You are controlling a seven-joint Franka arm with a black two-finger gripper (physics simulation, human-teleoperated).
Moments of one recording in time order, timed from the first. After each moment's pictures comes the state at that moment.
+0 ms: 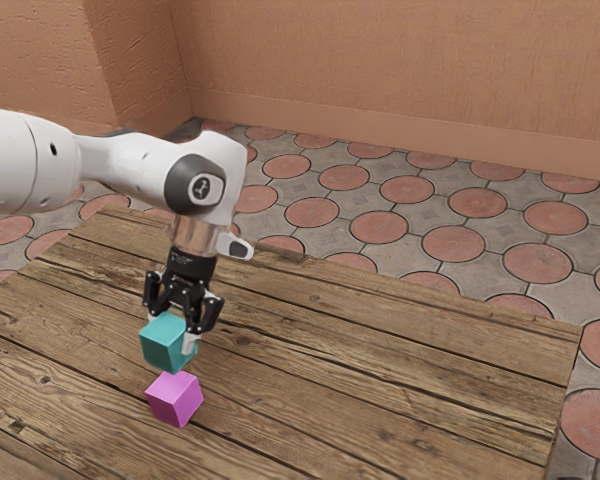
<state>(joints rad) -0.12 0.25 0.04 -1.91 0.04 1.52 -0.11</state>
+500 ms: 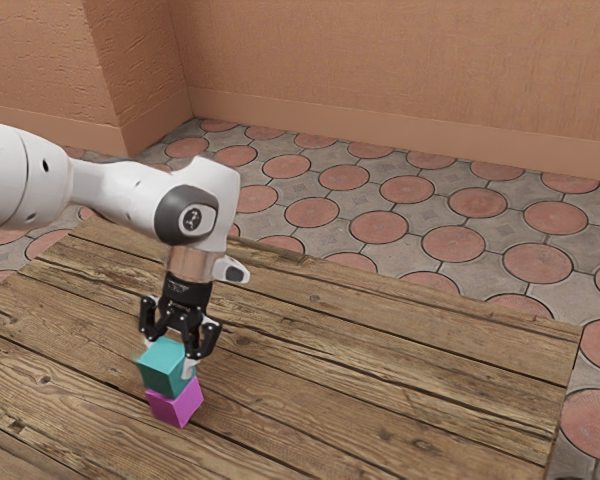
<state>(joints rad) -0.12 0.22 0.04 -2.03 0.04 1.66 -0.18</state>
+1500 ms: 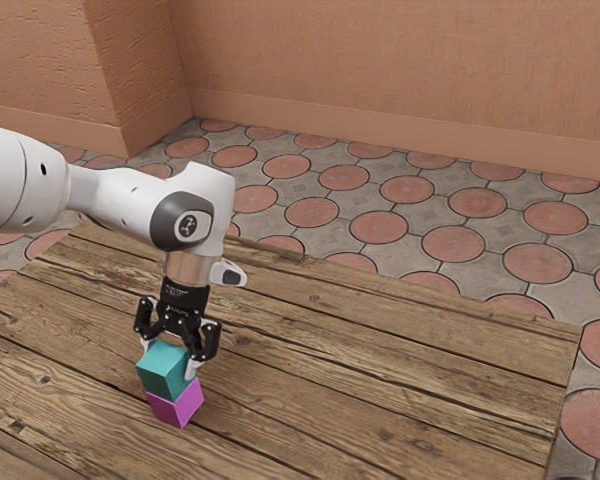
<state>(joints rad) -0.12 0.21 0.04 -2.06 0.04 1.71 -0.19</state>
